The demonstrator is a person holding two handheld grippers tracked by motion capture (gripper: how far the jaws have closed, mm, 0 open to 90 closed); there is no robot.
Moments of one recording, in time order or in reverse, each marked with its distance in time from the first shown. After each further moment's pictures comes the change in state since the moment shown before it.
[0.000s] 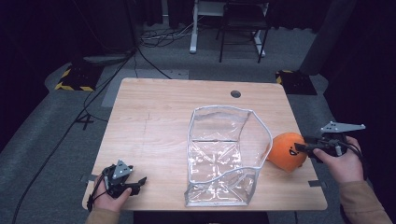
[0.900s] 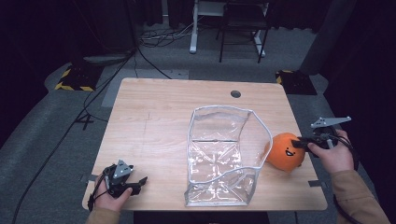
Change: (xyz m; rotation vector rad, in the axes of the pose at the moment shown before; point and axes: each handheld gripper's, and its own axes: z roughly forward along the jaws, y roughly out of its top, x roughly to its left) left arm -0.001 0.001 0.001 0.002 -0.001 0.001; right arm -0.007 0.012 0.023 0.124 0.027 -0.024
